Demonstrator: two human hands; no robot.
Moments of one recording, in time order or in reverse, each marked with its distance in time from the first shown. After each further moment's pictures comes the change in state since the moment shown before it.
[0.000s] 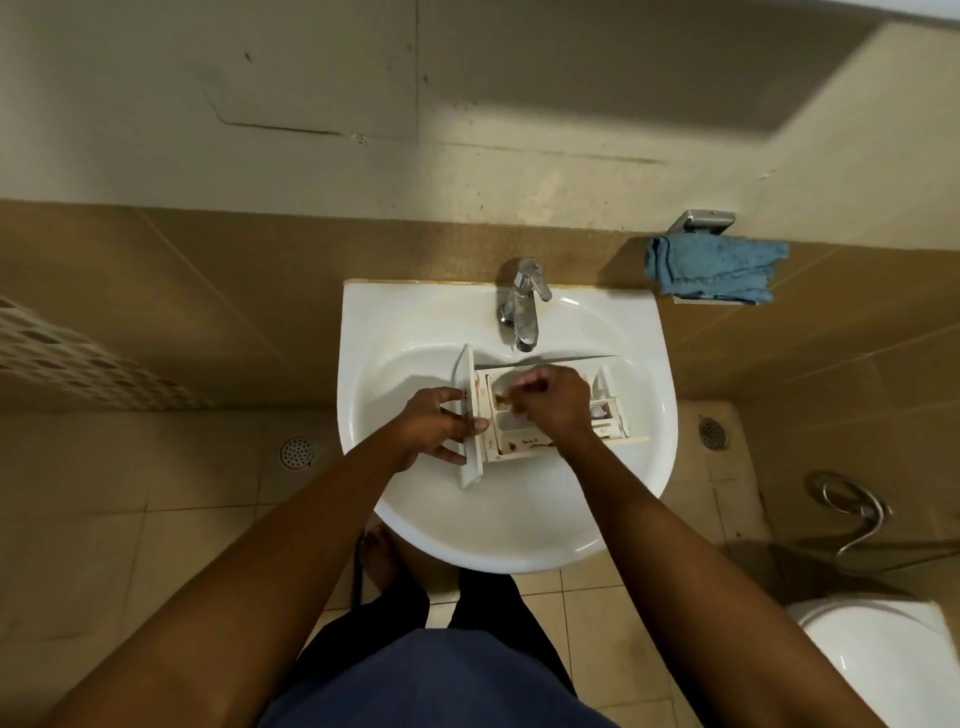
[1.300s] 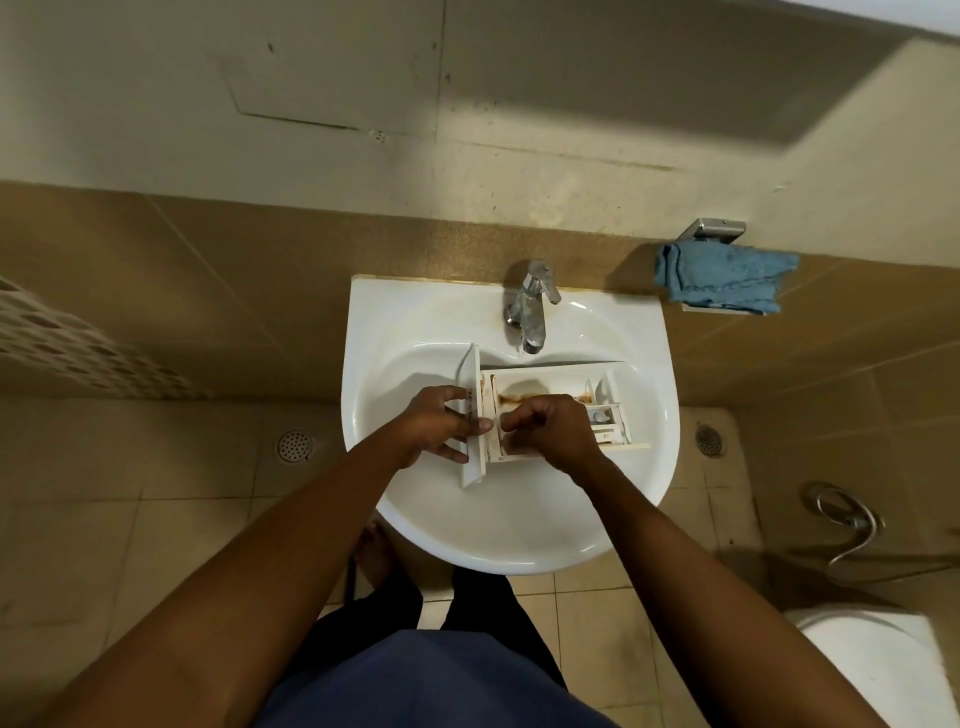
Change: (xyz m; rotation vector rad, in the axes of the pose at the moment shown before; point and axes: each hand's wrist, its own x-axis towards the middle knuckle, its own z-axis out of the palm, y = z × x) left_hand 0.002 0.000 0.001 0.015 0.013 0.008; right_hand -0.016 0.020 -0.009 -0.181 -0.236 -0.094
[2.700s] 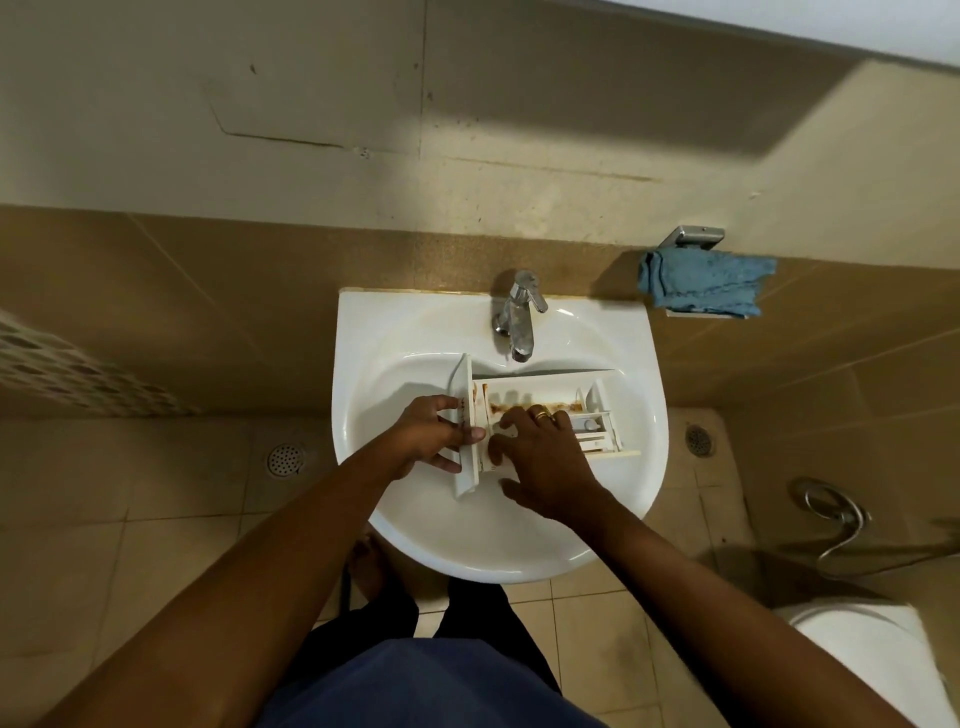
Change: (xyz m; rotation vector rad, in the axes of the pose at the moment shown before) left_hand 0.000 0.005 0.003 0.046 0.022 -0.003; right_hand -0.031 0.001 0.010 -0.882 -0.012 -0.442
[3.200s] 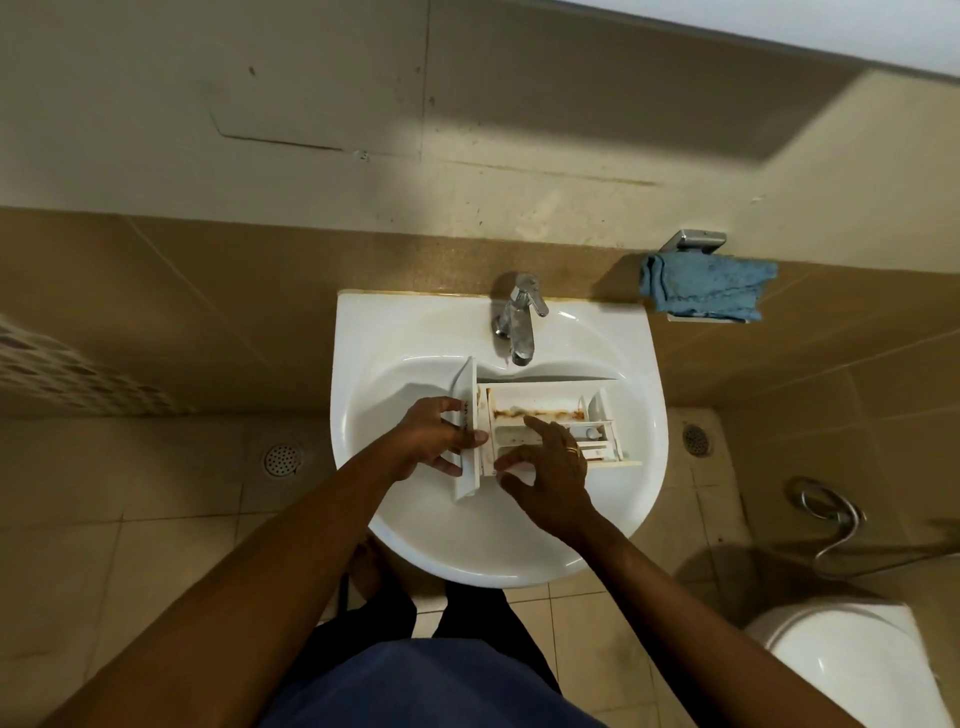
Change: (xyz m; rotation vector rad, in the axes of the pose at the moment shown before) left_hand 0.003 0.004 0.001 0.020 -0.026 -0.014; right_hand -0.017 -0.004 0.030 0.558 0.149 0.378
